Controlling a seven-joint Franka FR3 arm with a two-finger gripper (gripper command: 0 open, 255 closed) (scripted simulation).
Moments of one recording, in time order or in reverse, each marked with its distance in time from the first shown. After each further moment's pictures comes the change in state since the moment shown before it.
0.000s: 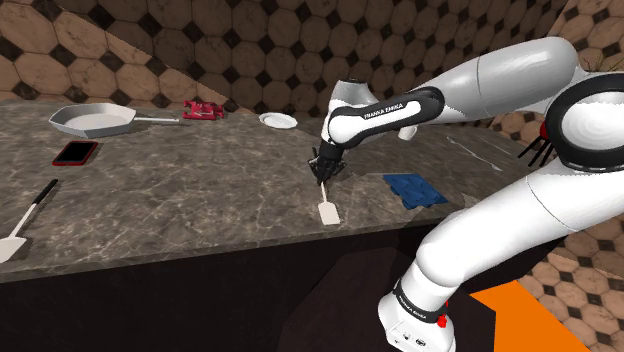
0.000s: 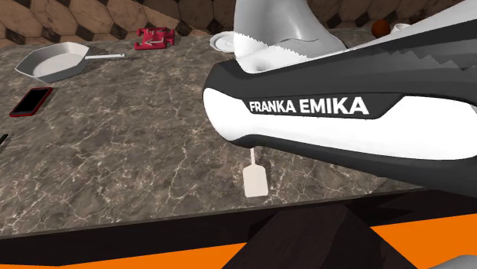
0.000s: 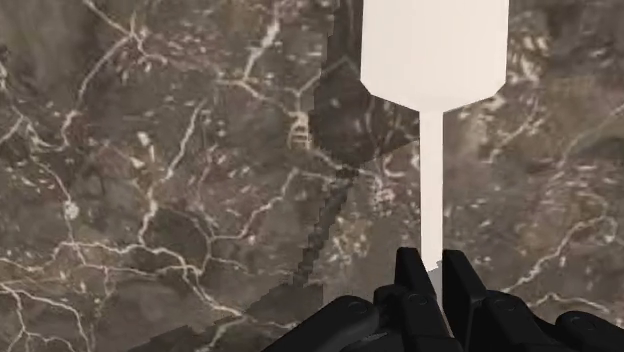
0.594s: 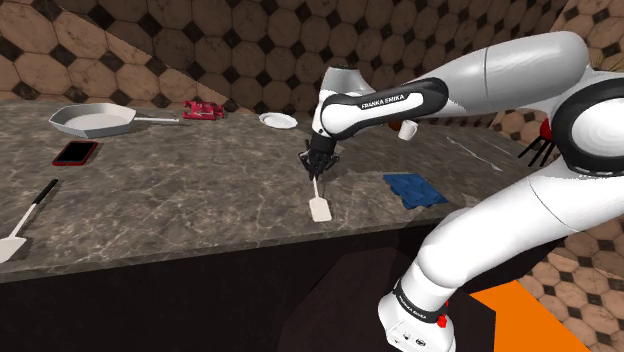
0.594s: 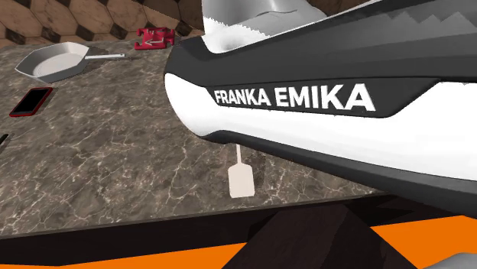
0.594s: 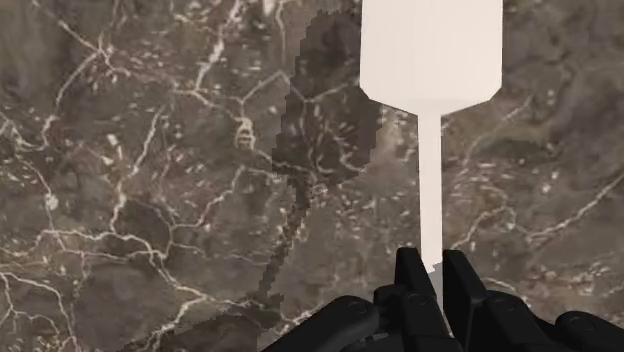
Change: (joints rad) arm 0.035 -0.009 0.056 0.077 0.021 -0.088 0.073
